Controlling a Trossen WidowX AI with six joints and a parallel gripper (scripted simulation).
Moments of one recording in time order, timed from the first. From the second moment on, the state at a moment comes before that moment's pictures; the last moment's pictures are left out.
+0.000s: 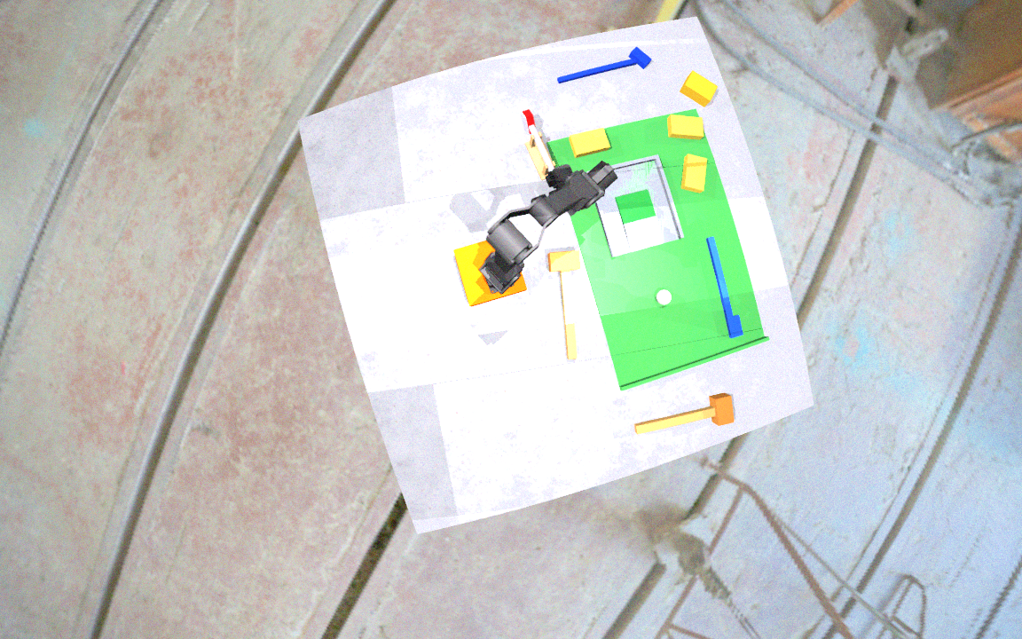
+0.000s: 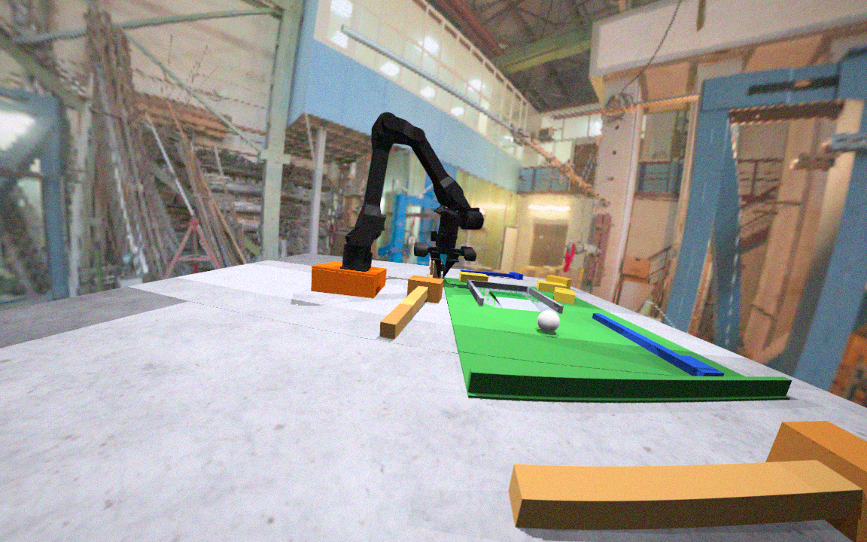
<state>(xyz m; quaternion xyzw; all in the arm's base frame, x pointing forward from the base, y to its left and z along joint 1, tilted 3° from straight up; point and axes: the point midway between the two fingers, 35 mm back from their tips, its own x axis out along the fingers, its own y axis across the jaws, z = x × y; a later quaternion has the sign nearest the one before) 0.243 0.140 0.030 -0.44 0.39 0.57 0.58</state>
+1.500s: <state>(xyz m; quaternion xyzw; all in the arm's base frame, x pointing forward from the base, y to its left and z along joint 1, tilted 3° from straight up) 0.276 0.065 0.124 -0.38 0.47 0.47 0.64</state>
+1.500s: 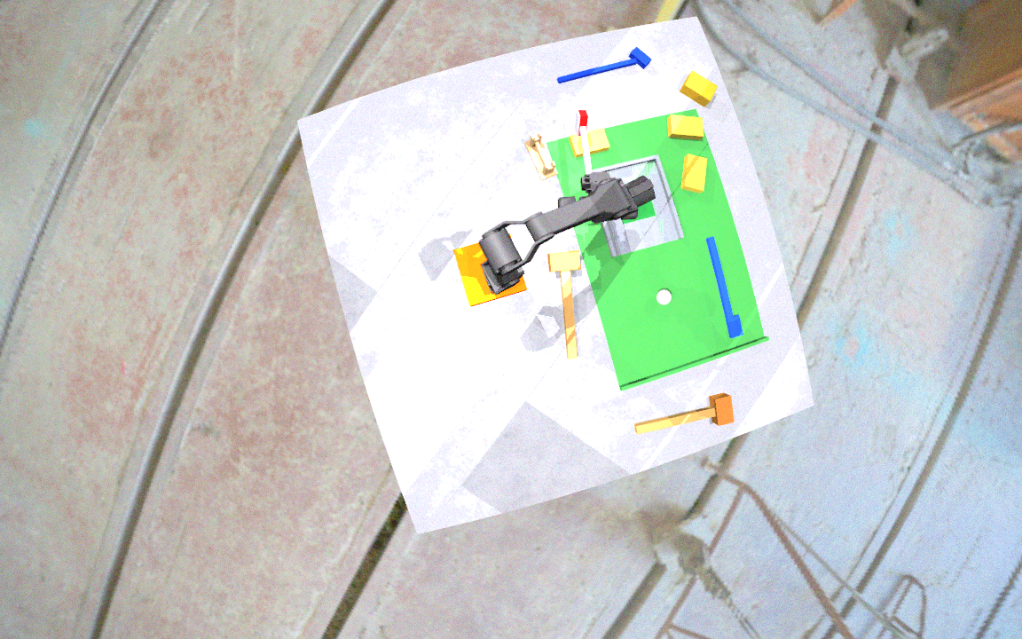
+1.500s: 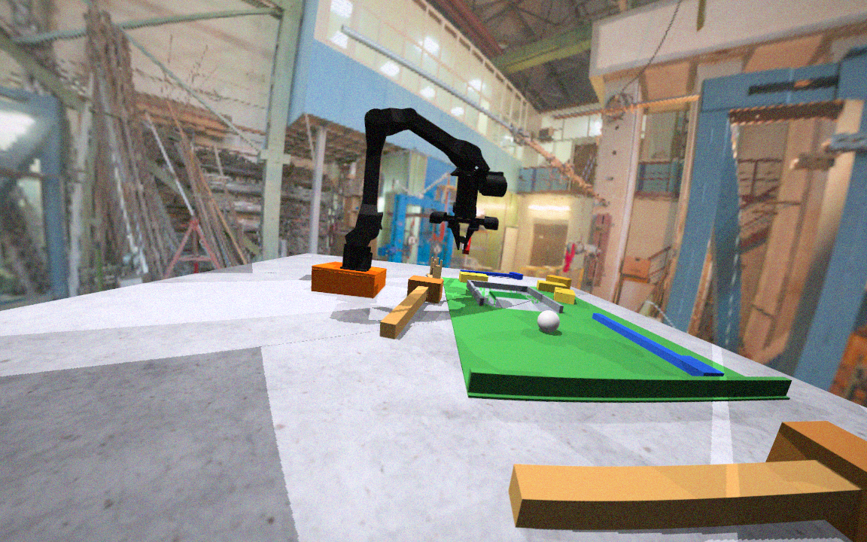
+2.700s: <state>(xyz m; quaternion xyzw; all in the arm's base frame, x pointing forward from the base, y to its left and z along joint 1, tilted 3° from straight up) 0.276 -0.134 0.125 -0.17 0.63 0.19 0.74</state>
